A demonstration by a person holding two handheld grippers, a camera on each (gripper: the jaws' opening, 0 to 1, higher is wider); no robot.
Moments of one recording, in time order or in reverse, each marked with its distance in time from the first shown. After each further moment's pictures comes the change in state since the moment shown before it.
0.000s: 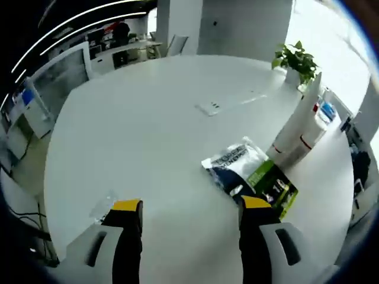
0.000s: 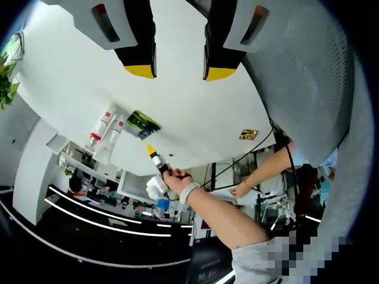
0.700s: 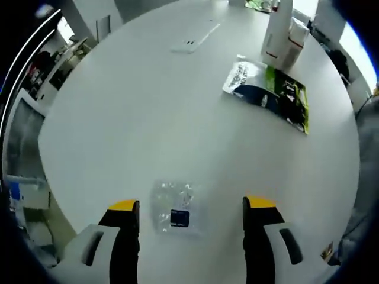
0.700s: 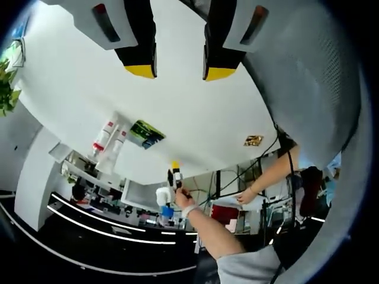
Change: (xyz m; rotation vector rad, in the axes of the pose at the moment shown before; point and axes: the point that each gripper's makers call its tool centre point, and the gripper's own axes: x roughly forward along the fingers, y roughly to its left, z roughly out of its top) left arm 0.009 0.066 -0.046 0.504 0.380 -0.193; right arm 0.003 -0.006 -0.012 0.029 0.063 -0.026
